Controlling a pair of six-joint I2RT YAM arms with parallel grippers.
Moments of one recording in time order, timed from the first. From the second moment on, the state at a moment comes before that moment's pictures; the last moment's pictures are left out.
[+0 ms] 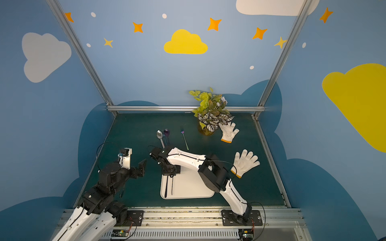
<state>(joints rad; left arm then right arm) -0.44 0.44 0.51 -0.50 -0.21 -0.17 1.12 2.25 1.84 -1.17 0.05 1.04</state>
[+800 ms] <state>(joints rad) -0.44 0.44 0.51 -0.50 -0.21 -0.17 1.13 2.30 1.96 -1.28 0.05 1.04</state>
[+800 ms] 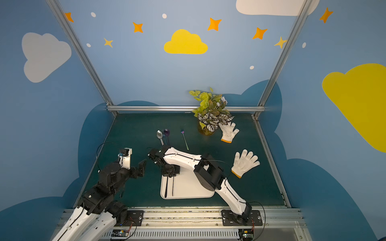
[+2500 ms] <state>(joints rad) -0.44 0.45 0.51 -0.50 -0.21 -0.17 1.07 2.21 1.73 -1.02 -0.07 1.02</state>
